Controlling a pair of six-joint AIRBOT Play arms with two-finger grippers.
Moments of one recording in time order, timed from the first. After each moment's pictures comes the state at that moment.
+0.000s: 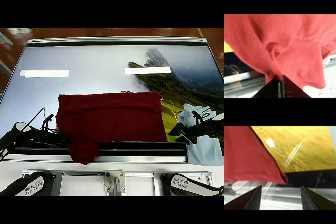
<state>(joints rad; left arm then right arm) 0.16 -1.09 0.43 0.84 -1.13 -1.20 -0.57 -1.37 0.77 -1.12 1.33 1.25</state>
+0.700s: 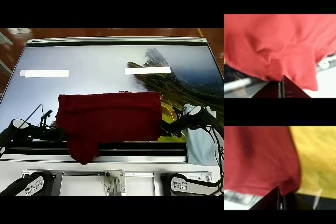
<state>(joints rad) 0.17 -1.08 0.52 0.86 -1.14 -1.16 -0.27 -1.45 0.81 -1.11 1.20 1.32</state>
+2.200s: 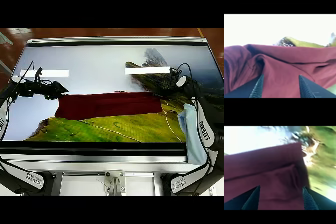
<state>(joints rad) 0.23 -1.80 1.46 0.72 -1.12 -1.23 -0.09 -1.77 1.41 -1.23 0.89 1.46</state>
